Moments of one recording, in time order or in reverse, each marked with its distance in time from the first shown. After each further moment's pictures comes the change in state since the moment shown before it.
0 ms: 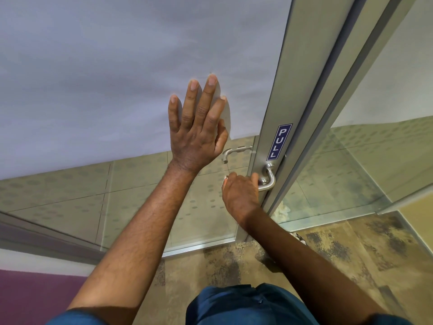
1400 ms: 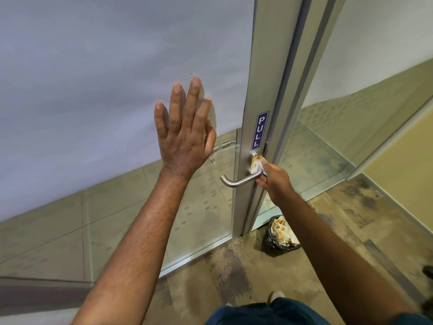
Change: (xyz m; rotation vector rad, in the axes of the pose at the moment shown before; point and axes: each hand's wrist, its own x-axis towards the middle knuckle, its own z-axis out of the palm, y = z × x) left_hand 0.003 -0.003 -0.008 -0.067 -0.013 0.046; right_hand -0.019 0.087 0.014 1.946 0.199 0.897
